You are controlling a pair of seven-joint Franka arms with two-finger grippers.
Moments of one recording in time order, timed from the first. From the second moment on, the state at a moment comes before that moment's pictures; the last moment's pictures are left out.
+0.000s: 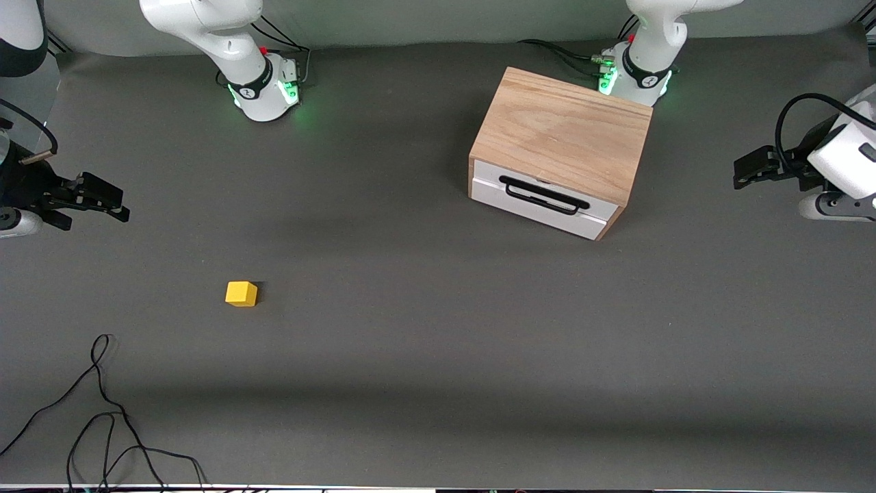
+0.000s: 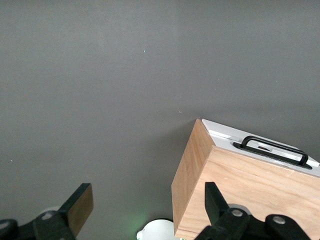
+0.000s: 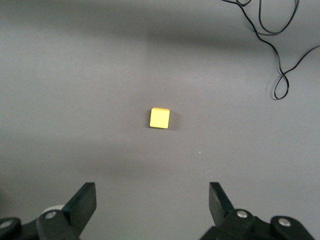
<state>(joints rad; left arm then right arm) 0.07 0.08 -0.16 -1.46 0.02 1.39 -0.03 0.09 0.02 -0.11 -1.59 0.03 1.64 -0.12</state>
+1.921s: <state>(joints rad) 0.07 0.08 -0.16 -1.46 0.00 1.39 -0.04 0.09 0.04 -0.11 -1.58 0.03 1.65 -0.11</state>
